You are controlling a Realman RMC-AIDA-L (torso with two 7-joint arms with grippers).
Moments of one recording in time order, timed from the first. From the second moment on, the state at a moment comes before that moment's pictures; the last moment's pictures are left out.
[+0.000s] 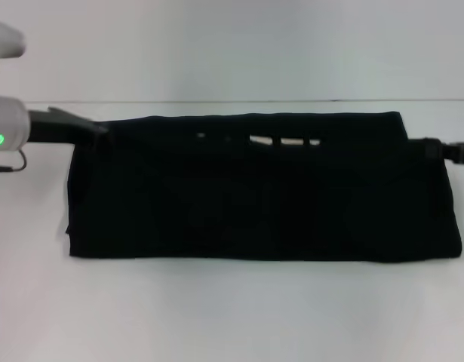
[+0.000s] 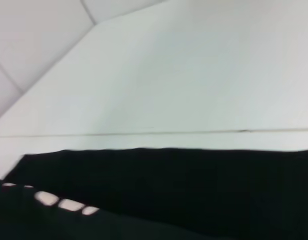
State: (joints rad) left arm -0.81 -2.02 0.51 0.70 2.50 1.09 -1.83; right arm 0.71 1.93 -0.38 -0.54 -2.35 -1.21 1.90
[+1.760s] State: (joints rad) left arm -0.94 -2.08 0.63 0.54 2.49 0.53 -1.80; right arm 0.90 1.96 -0.49 -0.40 -2.34 -0.71 1.91
